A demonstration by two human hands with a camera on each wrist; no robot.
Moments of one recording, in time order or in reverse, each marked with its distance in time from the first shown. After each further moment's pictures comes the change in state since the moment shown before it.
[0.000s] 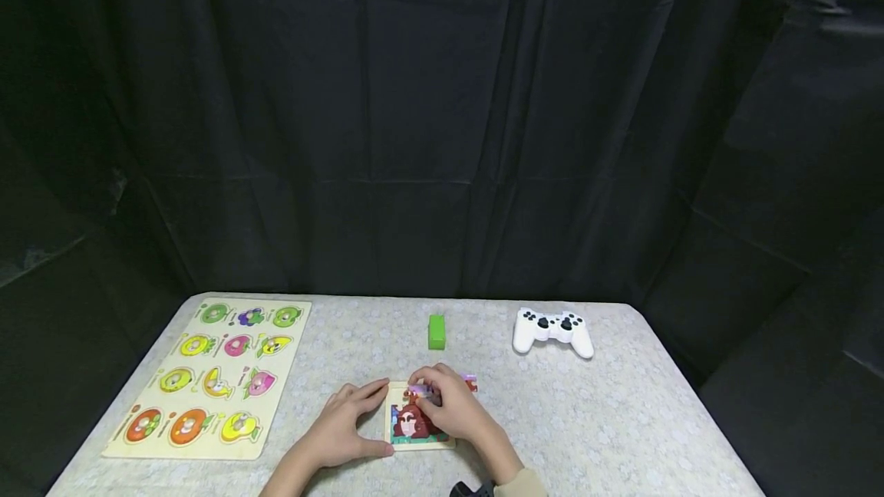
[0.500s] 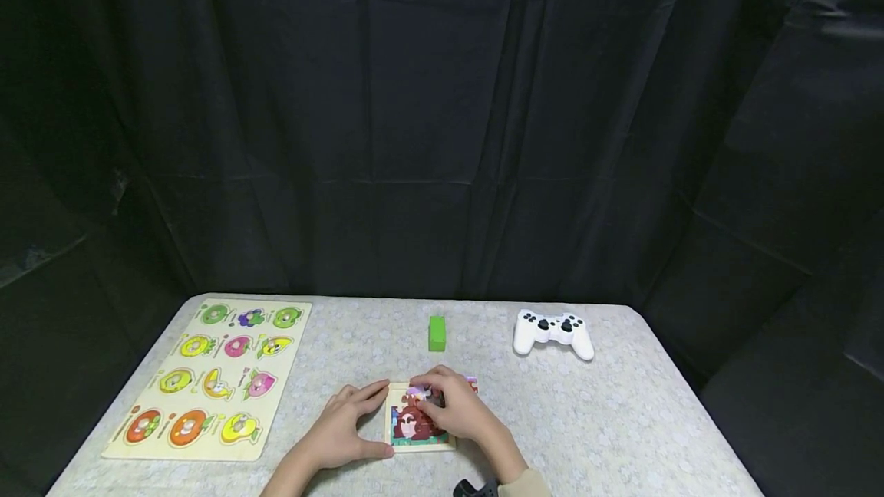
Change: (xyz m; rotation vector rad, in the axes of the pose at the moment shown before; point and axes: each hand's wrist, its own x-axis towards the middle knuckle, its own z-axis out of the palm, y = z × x) left_hand 0.000 0.001 0.000 -0.018 -0.007 -0.010; right_hand -0.001 0.004 -0.008 0.010 -0.070 -0.011
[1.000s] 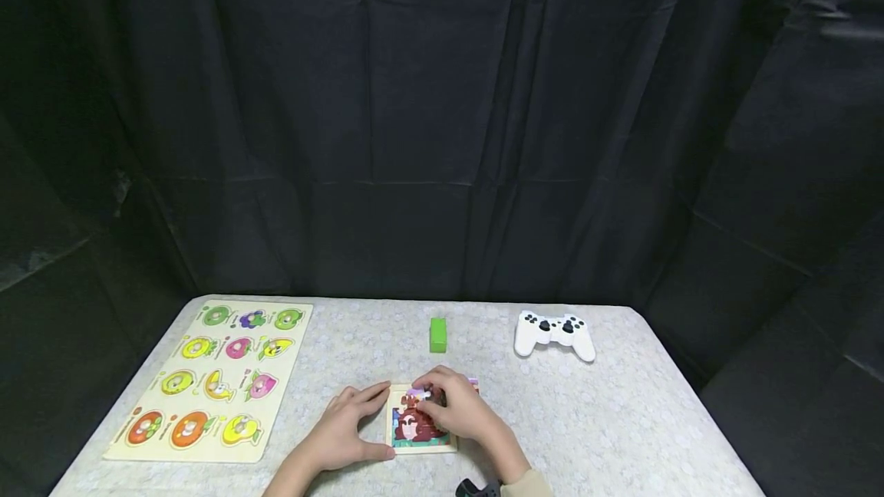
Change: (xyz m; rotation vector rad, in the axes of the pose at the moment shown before) left_hand 0.000 0.002 -0.001 0.003 -0.001 0.013; right_hand 0.003 0.001 -0.001 0.017 0.015 -0.027
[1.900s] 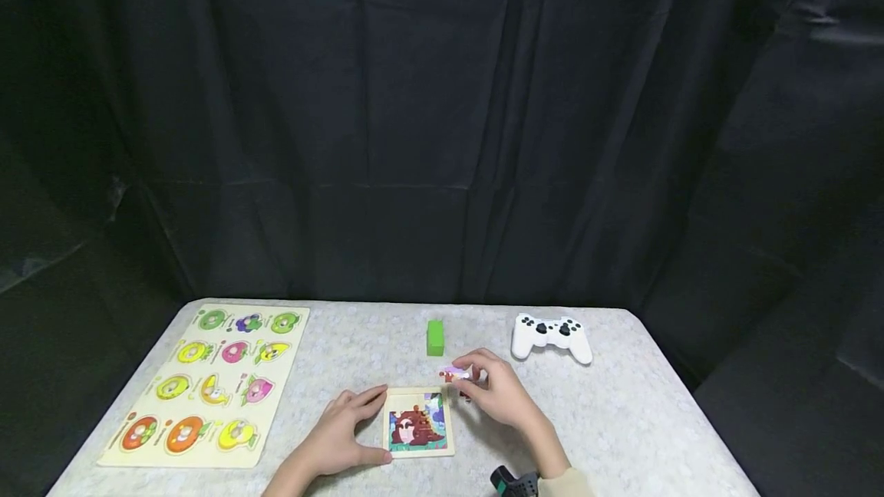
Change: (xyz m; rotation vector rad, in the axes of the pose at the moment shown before) left_hand -0.002 0.002 0.000 -0.019 -0.015 -0.012; right_hand -0.021 0.013 -0.059 -0.011 0.194 0.063
